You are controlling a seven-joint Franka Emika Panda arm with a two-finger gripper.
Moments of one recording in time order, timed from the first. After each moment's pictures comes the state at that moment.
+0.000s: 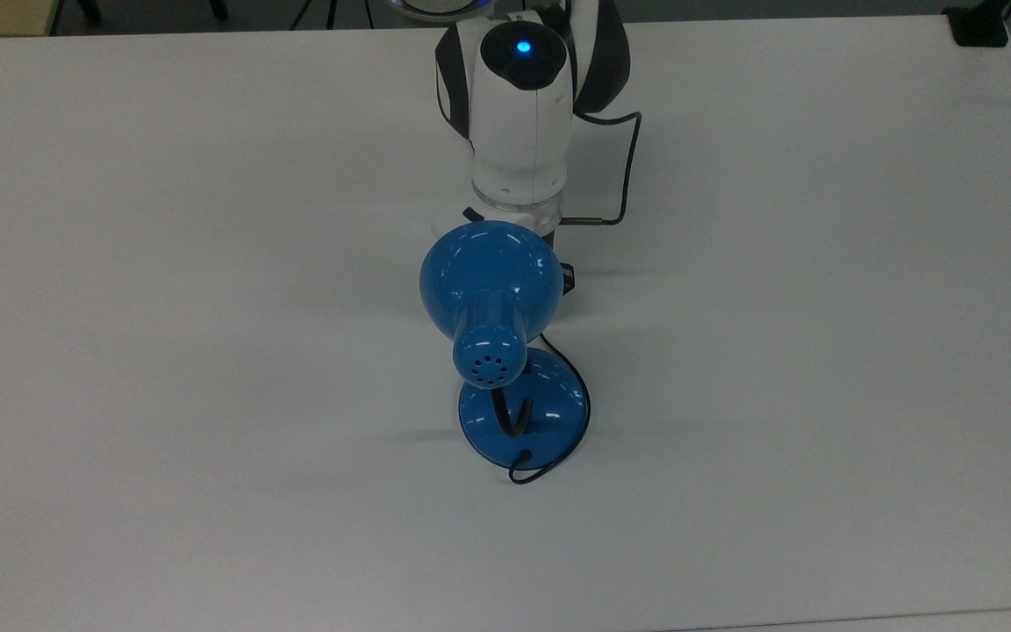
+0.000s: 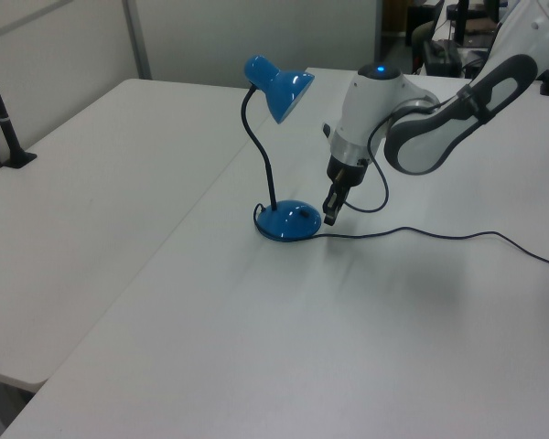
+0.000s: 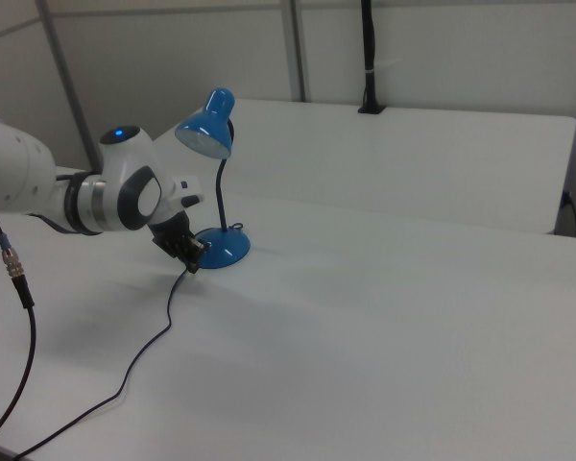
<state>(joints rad) 0.14 0.41 0.07 -1.88 -0.14 2.53 0.28</state>
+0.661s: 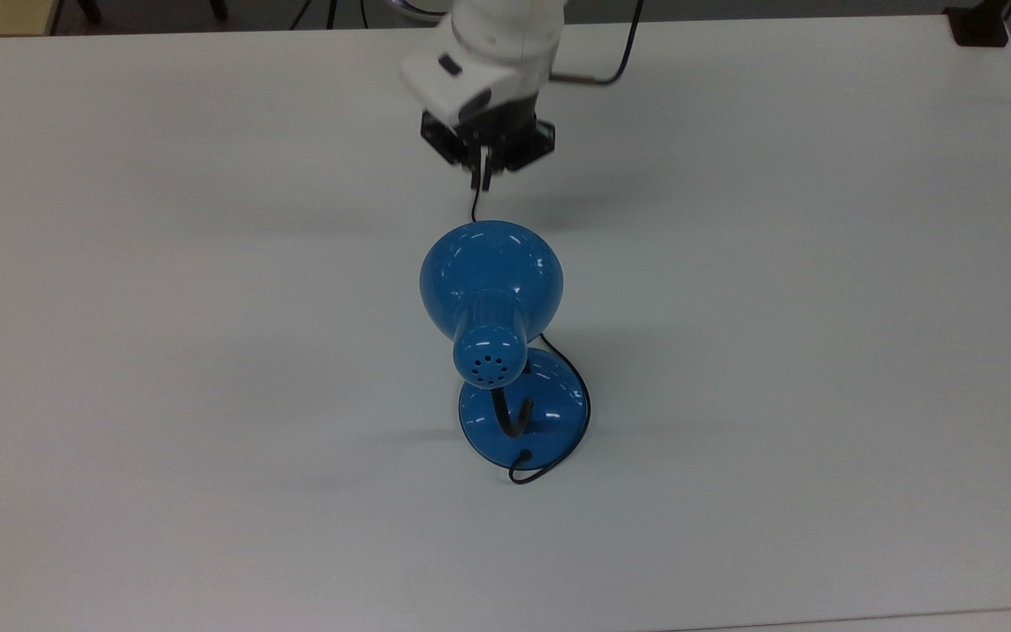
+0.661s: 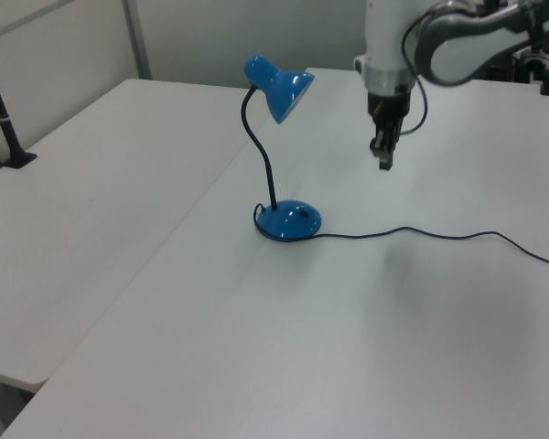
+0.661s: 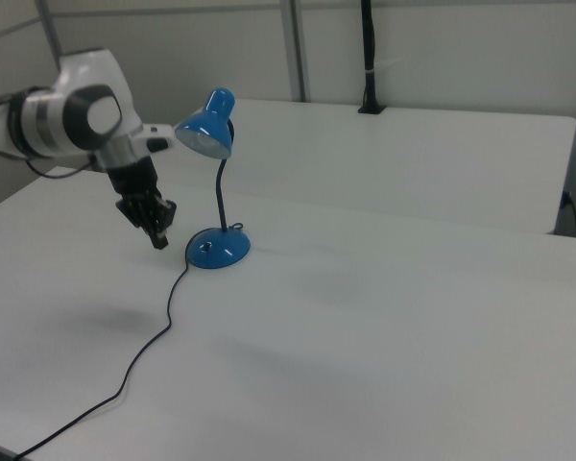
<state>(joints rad) 0.14 0.12 0.07 -1.85 -0.14 1.96 0.28</state>
